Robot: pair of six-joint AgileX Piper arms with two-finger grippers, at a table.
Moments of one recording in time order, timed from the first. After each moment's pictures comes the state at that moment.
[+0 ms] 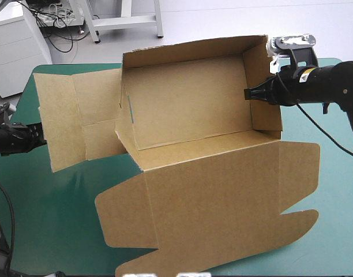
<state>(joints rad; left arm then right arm) 0.54 1.54 -1.18 -0.78 1.03 0.54 0.23 1.40 -1.77 0.23 1.19 -0.05</state>
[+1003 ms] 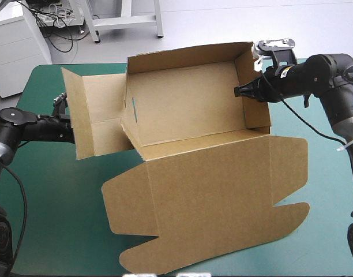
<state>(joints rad) 0.20 1.54 -1.18 -1.02 1.17 0.60 0.23 1.55 -1.77 0.22 1.13 -0.07</state>
